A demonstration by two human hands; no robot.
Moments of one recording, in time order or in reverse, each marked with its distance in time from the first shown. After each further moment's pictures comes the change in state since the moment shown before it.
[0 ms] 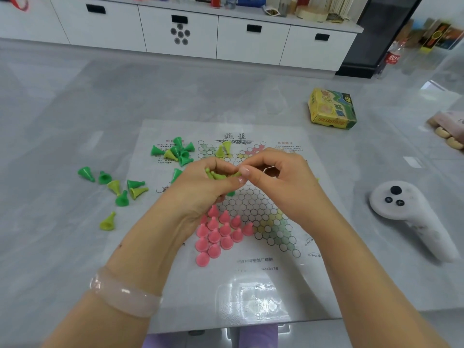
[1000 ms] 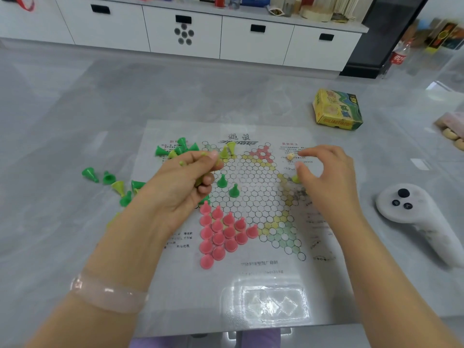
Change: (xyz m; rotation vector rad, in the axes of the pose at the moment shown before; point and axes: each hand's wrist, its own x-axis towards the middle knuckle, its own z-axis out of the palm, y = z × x) left_hand 0.001 0.009 -0.022 -0.321 0.097 -0.067; right_hand 0.005 0.053 -0.032 -0.467 0.414 0.153
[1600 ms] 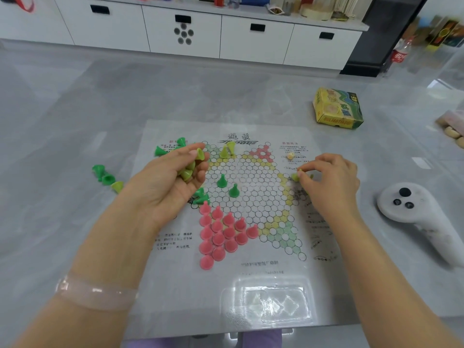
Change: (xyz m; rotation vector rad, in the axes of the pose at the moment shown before) left_hand 0.005 0.007 -0.013 -0.248 0.042 -0.033; right_hand 0.006 0.019 0.008 -0.235 -0.059 0.145
